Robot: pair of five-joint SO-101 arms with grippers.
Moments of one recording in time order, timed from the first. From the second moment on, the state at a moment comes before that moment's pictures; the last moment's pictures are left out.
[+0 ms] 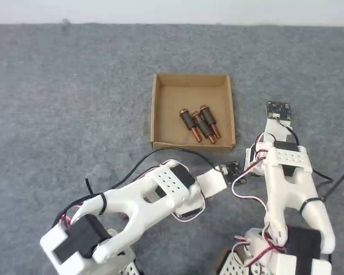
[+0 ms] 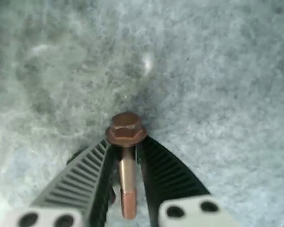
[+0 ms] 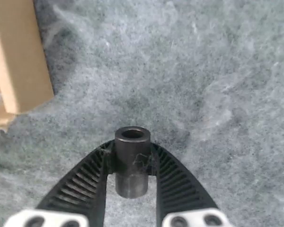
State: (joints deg) left arm 43.3 -6.1 49.7 58.8 -15.3; right arm 4.3 -14.8 52.3 47.4 0.1
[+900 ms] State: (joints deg) left arm 32.4 -27.6 56.2 55.7 -8.0; right arm 4.3 -14.8 52.3 45.9 0.1
